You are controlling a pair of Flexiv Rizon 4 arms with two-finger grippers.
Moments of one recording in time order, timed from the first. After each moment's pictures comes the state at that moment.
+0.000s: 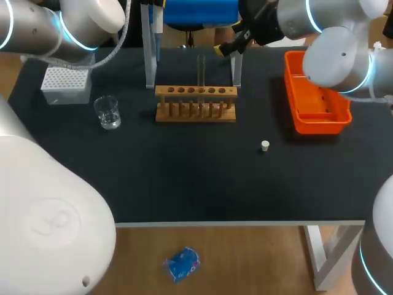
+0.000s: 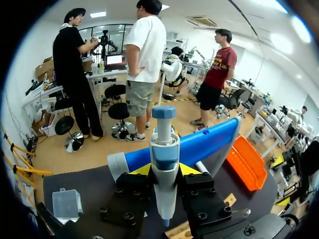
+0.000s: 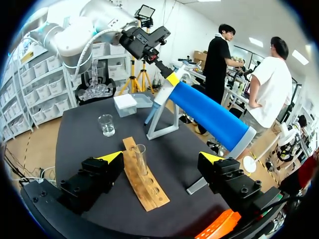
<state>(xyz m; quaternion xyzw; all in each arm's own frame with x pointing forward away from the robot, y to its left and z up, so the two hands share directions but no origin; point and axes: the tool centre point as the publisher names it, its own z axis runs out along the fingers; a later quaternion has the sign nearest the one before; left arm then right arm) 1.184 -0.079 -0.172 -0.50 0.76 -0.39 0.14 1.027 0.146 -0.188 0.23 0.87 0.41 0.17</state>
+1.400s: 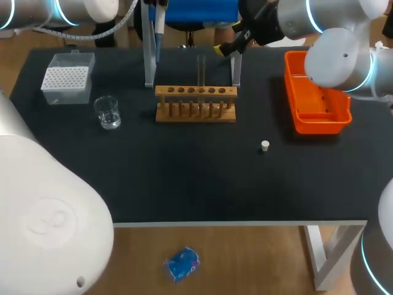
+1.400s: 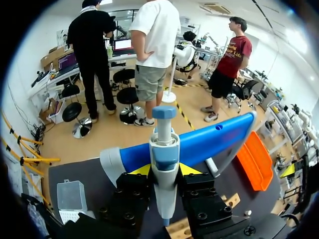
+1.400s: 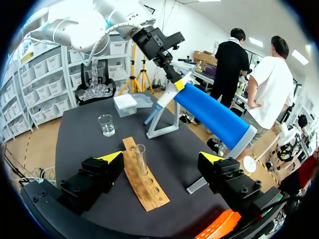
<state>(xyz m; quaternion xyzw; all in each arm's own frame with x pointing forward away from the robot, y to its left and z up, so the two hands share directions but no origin) 1.197 -0.085 -0.187 -0.54 0.77 -0.31 0.13 1.027 0.145 -0.189 0.23 0.87 0.41 0.17</state>
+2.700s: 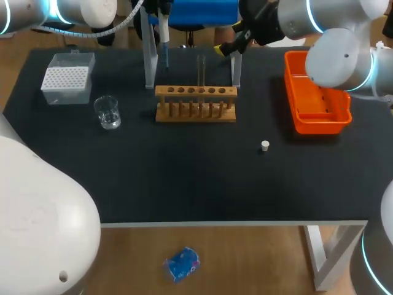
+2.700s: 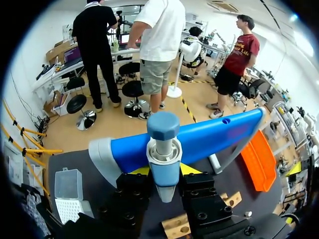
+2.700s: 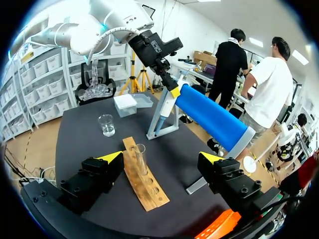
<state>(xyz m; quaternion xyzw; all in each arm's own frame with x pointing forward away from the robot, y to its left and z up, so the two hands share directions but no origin) 1.182 -0.088 -0.207 -0.57 0.76 -0.29 0.13 1.027 0.145 -0.188 0.23 0.87 0.41 0.17</state>
